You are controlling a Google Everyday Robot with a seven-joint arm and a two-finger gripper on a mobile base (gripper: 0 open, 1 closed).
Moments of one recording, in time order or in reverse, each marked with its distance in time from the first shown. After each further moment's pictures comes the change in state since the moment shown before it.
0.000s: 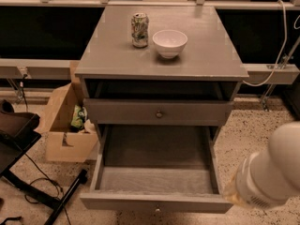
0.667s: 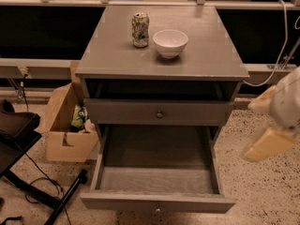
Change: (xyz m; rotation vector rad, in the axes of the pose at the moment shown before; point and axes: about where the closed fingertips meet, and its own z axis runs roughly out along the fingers) arm -0.046 -0.074 -0.158 0.129 -0.079 -0.079
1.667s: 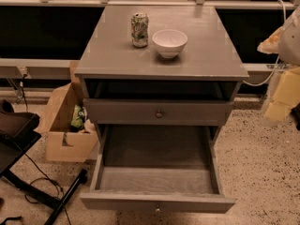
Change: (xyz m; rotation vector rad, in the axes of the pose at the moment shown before) arm -0.028 -0.061 -0.052 -0.016 0.040 -0.098
